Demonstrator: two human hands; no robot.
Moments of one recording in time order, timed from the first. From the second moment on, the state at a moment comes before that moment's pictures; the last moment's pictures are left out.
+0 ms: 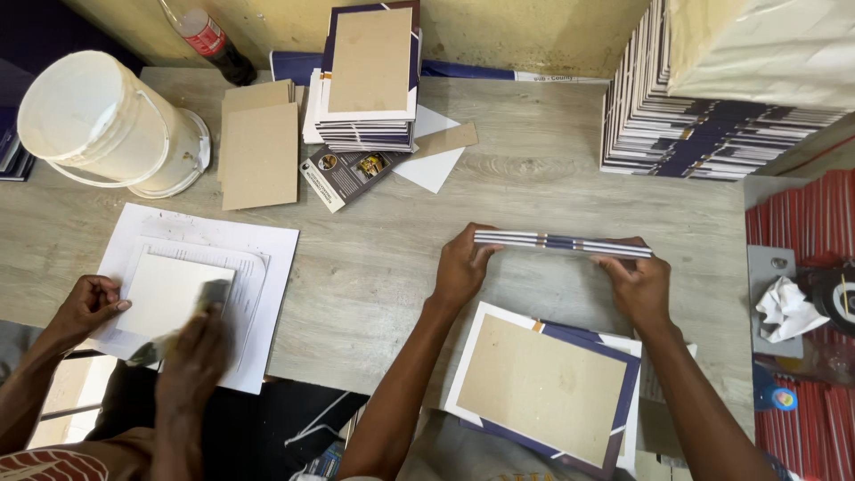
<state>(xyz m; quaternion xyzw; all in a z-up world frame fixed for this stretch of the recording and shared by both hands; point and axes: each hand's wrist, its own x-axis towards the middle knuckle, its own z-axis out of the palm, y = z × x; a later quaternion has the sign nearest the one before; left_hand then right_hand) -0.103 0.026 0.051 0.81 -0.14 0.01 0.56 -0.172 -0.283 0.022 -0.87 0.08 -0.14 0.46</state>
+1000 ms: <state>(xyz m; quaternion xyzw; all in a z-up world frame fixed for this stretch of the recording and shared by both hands) -0.068 -0.042 0.059 0.89 -0.44 -0.10 0.03 -0.127 -0.243 0.017 -0.99 -0.08 0.01 0.15</state>
